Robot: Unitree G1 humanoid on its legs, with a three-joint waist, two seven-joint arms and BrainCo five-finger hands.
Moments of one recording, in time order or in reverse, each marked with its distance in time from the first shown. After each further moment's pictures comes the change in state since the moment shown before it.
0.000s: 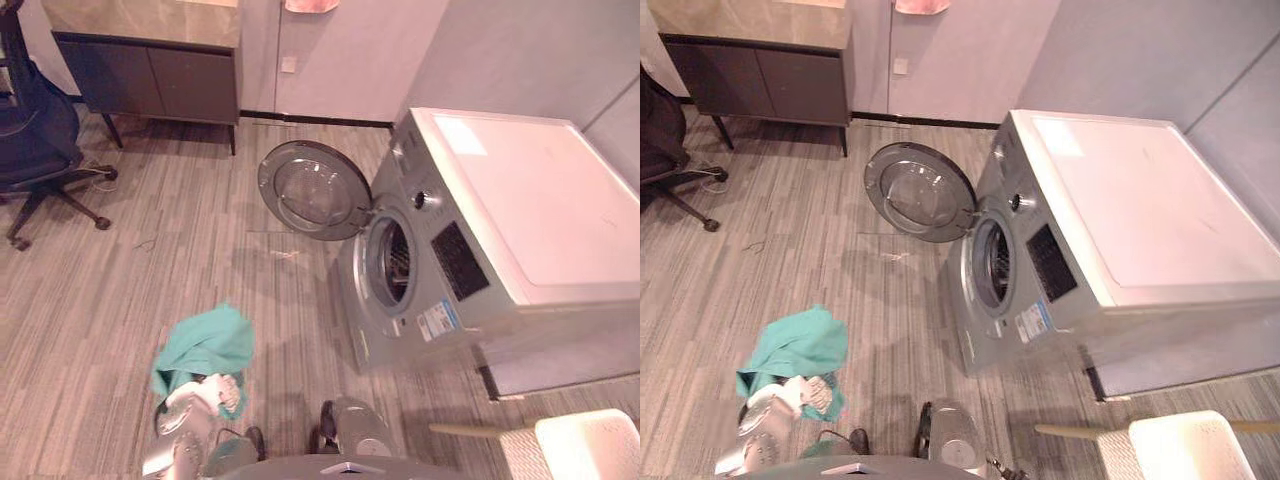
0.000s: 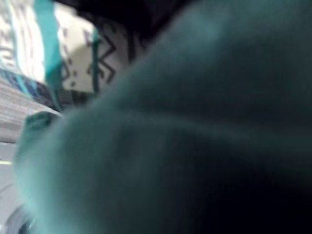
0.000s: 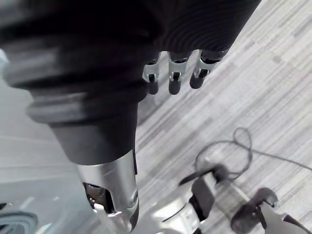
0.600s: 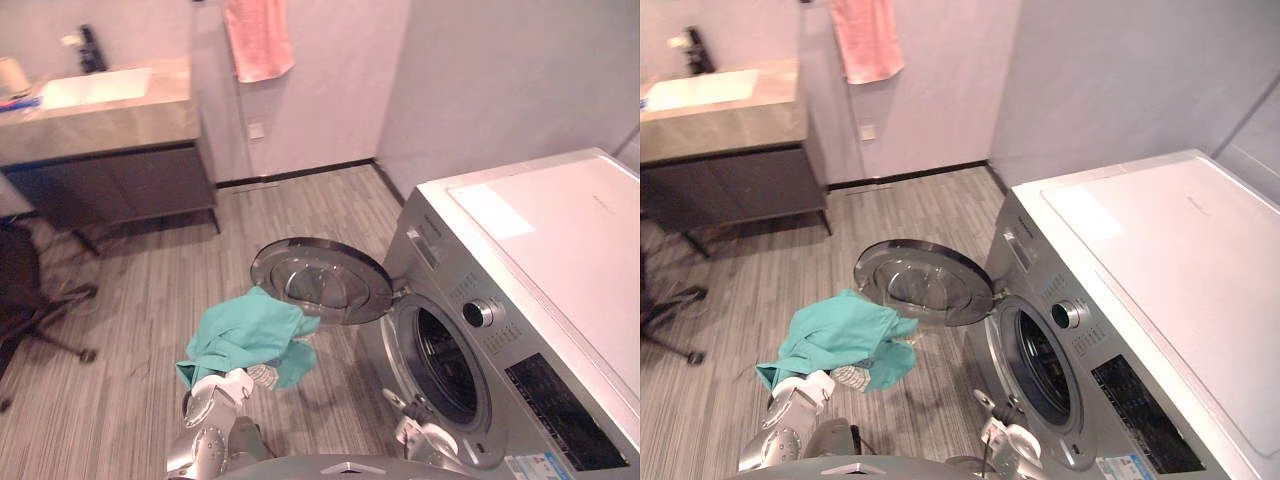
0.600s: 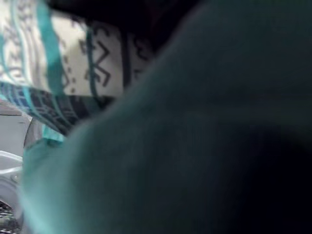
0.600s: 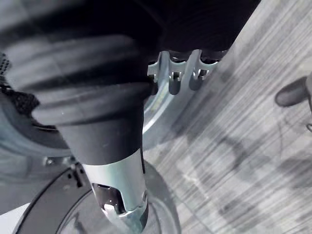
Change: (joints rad) left arm 0.055 -0.046 -0.004 -0.081 0.025 0.010 -0.037; right arm -0.147 -0.005 0.207 -0.180 0.044 -0.024 -0.007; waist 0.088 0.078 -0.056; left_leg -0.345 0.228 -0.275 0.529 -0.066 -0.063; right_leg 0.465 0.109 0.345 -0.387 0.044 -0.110
